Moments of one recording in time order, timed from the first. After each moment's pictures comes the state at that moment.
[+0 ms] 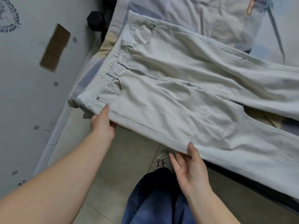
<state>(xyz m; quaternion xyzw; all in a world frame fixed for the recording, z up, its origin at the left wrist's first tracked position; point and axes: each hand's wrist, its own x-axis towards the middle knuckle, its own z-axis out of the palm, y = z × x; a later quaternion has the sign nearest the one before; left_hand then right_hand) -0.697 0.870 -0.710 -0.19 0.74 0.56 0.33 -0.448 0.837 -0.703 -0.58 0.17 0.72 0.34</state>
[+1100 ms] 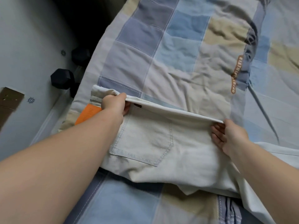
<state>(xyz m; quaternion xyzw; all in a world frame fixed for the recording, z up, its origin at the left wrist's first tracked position) -0.750 1.245 -0.778 0.00 0.77 0.48 0.43 -0.450 1.250 -0.795 -0.75 -0.09 0.57 0.32</state>
